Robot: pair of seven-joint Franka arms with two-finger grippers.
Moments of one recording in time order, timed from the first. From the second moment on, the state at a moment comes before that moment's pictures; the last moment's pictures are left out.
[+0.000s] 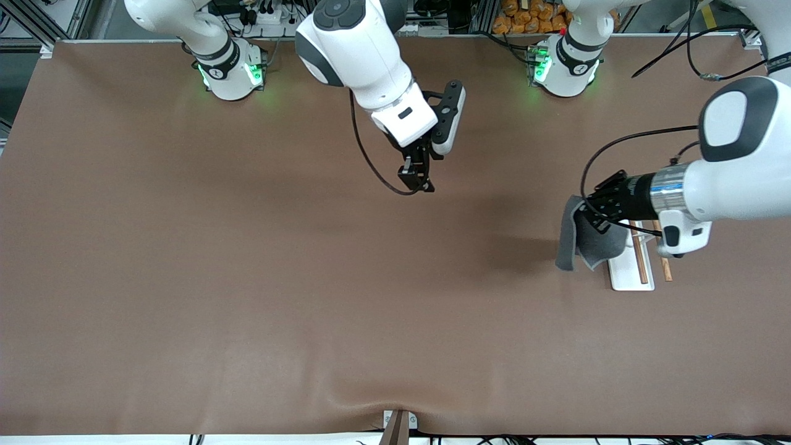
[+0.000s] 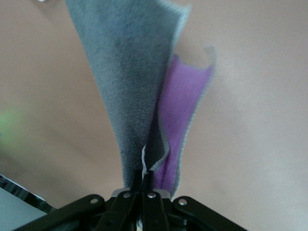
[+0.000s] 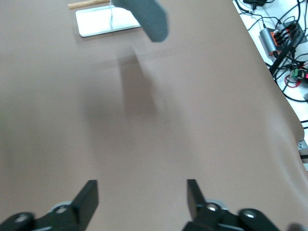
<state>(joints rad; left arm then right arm) 0.20 0.29 -0.35 -1.56 -0.32 1.60 -1.06 0.83 0.43 -0.03 -1.35 0.17 2.19 -0.56</state>
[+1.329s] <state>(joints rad) 0.56 0.39 -0.34 -1.57 -0.10 1.55 -0.19 0.14 0.21 -0.06 -1.39 0.13 1.48 -0.55</state>
